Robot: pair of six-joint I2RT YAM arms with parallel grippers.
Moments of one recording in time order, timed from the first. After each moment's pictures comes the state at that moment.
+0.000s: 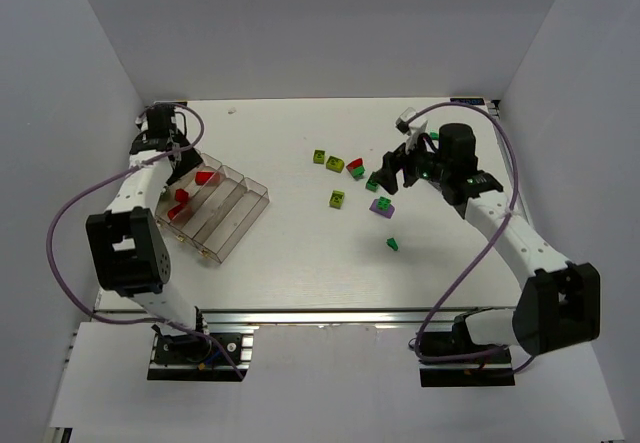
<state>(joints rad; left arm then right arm) 0.12 1.73 1.36 -0.58 -0.21 -0.50 0.30 1.28 0.98 -0.12 -0.58 -0.21</state>
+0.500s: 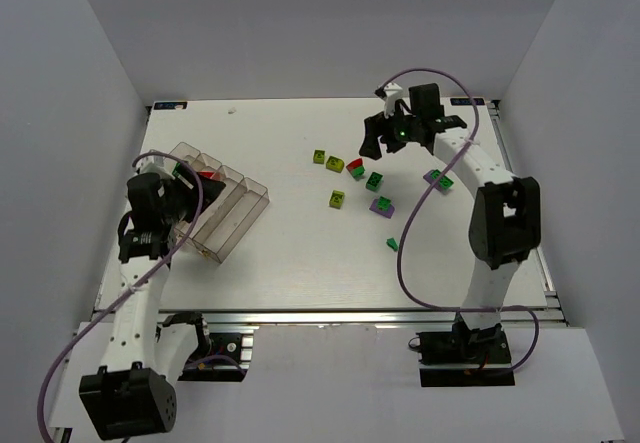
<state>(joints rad) 0.12 0.91 0.76 -0.32 0.30 -0.69 0.27 1.84 1.54 -0.40 -0.53 -0.17</state>
